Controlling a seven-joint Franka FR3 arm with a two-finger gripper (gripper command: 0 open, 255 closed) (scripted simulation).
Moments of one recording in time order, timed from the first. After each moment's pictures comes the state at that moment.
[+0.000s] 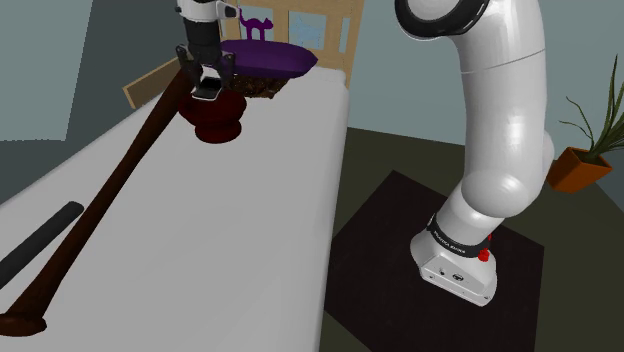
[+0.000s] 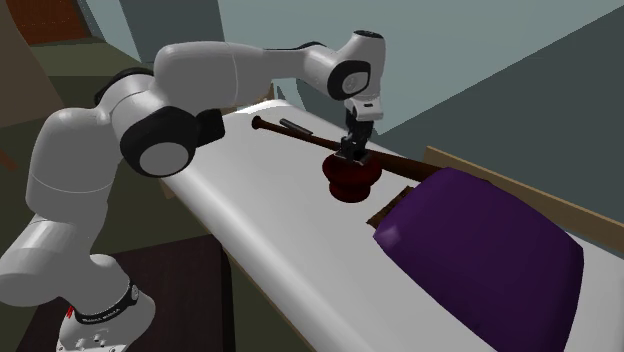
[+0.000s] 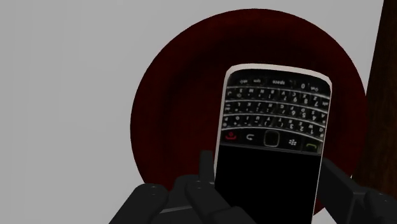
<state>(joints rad) -0.10 0.59 0.45 -1.22 -0.20 1.80 1.25</state>
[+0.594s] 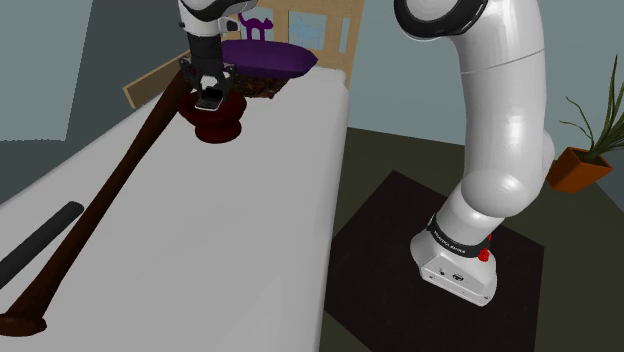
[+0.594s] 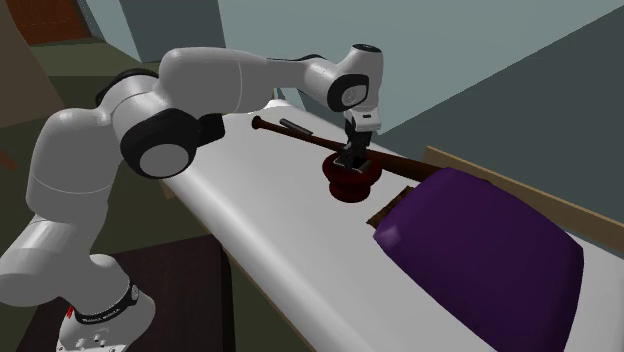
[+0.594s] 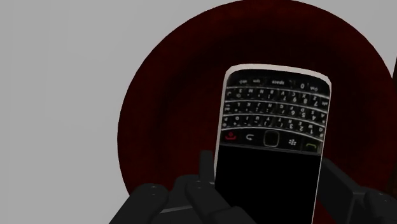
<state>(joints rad) -0.11 0.59 0.45 -1.29 -0.21 1.87 1.25</state>
